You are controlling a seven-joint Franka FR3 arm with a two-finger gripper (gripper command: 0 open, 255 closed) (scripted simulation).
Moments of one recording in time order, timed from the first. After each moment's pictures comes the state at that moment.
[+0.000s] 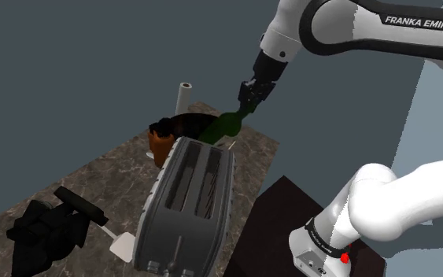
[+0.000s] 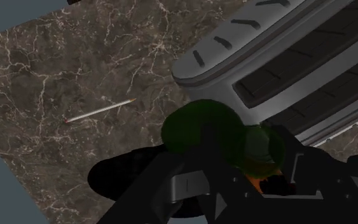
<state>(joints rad) 0.13 -0.52 0.12 -2.31 0.08 1.85 0.22</state>
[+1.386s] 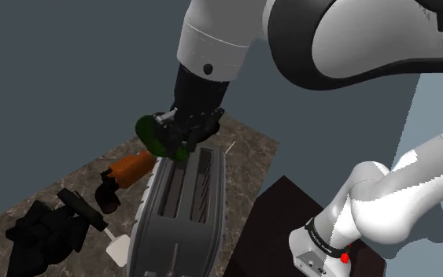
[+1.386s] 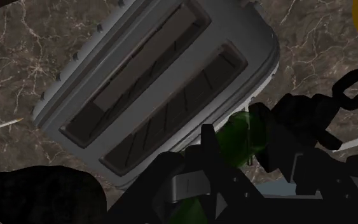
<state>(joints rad) 0.27 -0.21 0.53 -2.00 0.10 1.88 0.77</state>
